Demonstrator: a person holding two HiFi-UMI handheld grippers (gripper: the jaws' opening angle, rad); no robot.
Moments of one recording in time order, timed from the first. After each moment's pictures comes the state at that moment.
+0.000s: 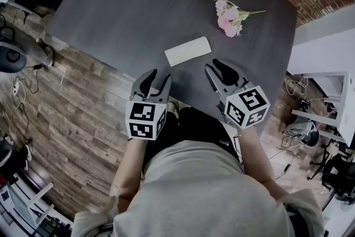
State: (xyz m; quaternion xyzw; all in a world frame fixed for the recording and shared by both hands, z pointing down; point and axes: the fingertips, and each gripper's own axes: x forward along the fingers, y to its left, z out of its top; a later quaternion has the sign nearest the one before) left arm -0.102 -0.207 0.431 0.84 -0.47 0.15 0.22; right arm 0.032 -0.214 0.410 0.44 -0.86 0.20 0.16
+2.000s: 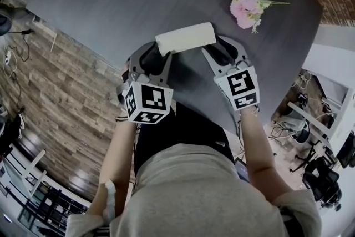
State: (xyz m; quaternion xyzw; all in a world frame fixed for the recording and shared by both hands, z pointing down) left arm -0.070 -0.265 0.497 0.84 -0.44 0.31 0.08; right arm 0.045 -0.281 0.511 0.35 -0.87 0.10 0.34
